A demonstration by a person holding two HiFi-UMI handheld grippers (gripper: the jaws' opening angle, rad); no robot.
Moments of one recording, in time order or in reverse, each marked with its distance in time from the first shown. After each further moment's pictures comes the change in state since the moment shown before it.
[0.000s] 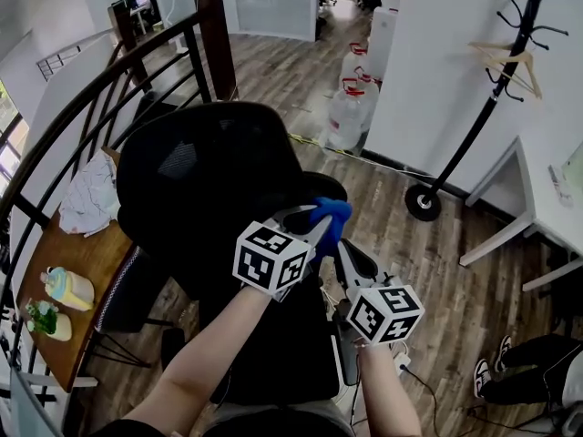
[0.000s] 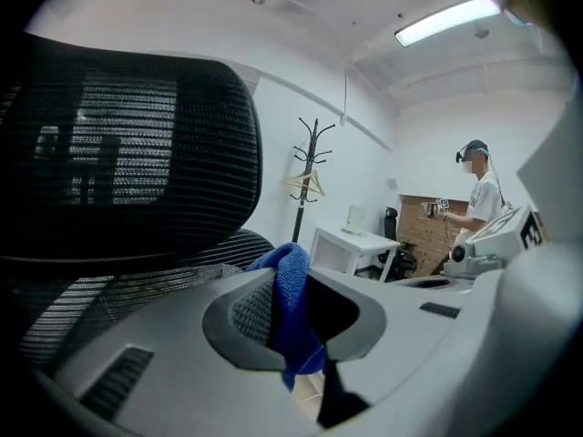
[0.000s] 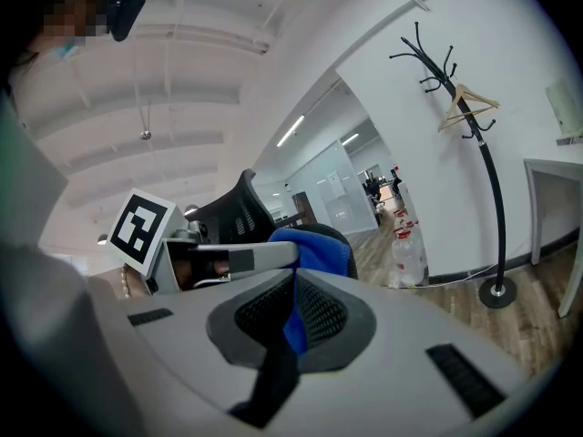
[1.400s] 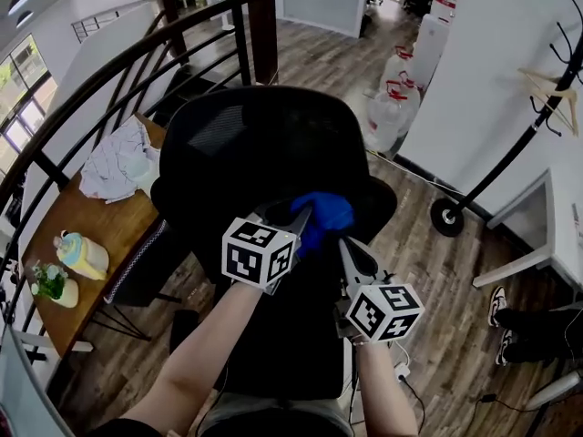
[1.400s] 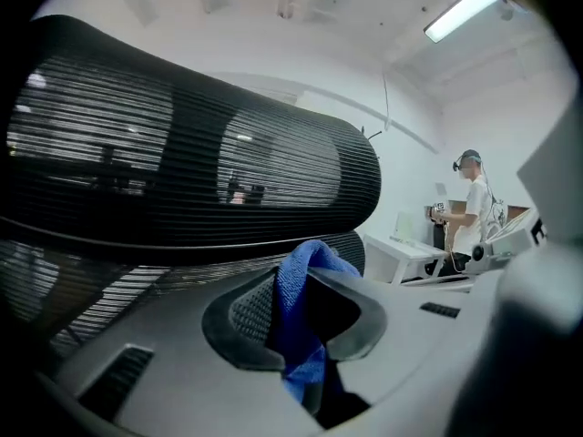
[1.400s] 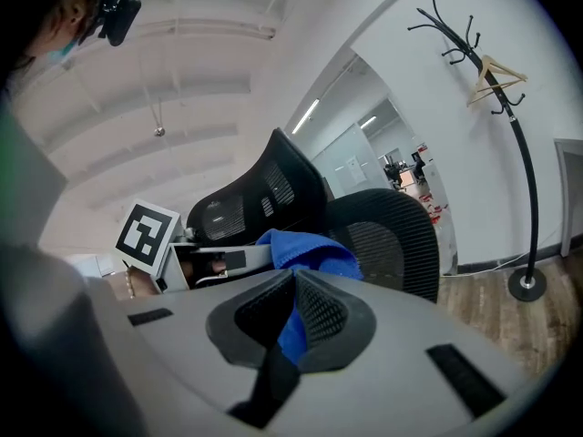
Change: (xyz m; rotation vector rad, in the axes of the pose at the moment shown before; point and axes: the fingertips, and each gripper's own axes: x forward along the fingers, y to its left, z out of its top) left arm -0.083 0.103 -0.018 -0.083 -0.044 0.287; right arm 0.055 0.057 -0.027 0.002 0.078 0.129
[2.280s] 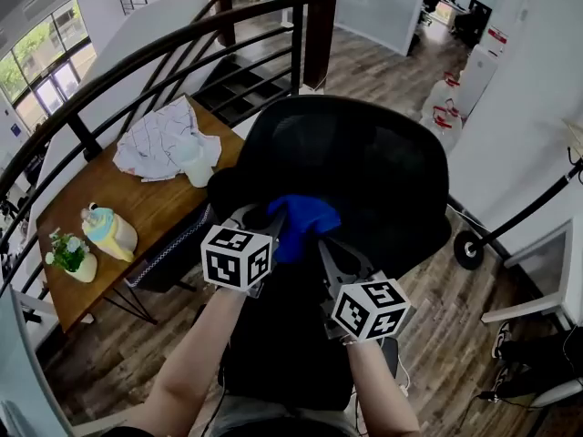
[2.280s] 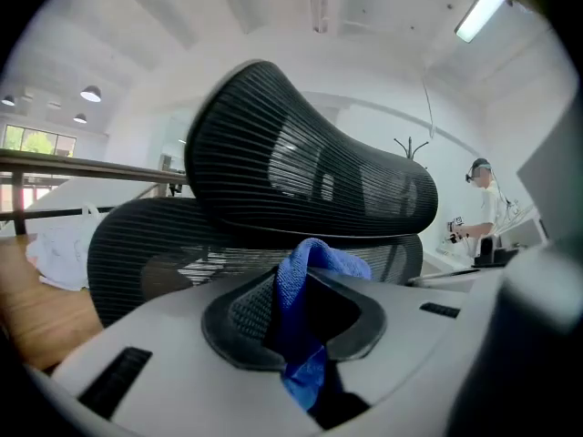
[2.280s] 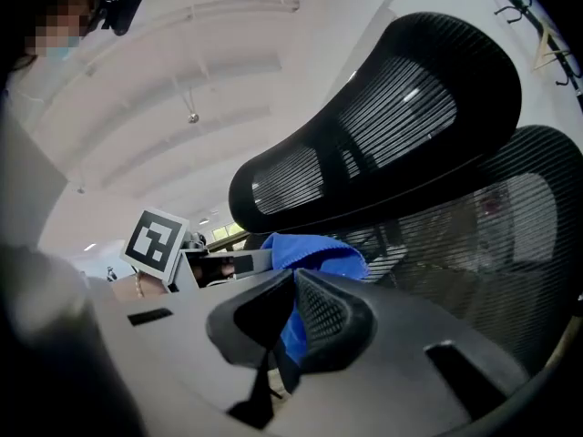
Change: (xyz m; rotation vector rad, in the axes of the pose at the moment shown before) left arm -0.112 0.141 -0.017 -0.099 -0.056 0.264; right arm 0.093 0.126 -0.033 -0.071 0.121 0.241
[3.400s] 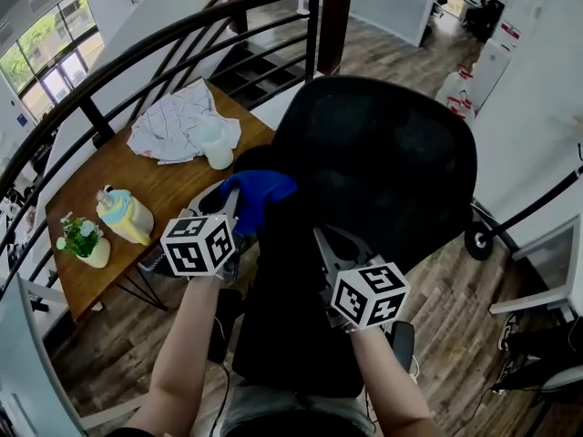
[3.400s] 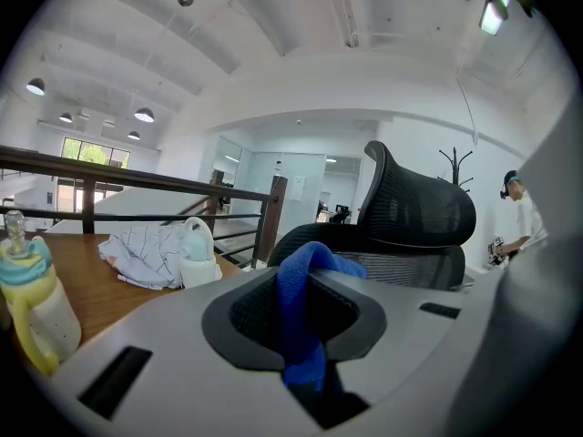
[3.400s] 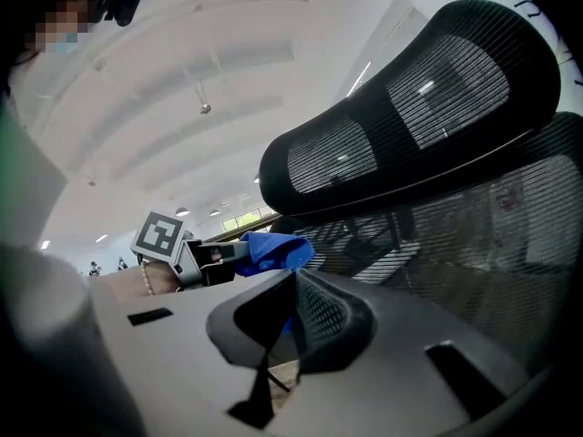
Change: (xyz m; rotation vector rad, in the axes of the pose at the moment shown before) left arm -0.096 0.116 0.003 -0.089 -0.092 0.276; right arm 0.025 0.055 -0.022 -0.042 0.054 0.066
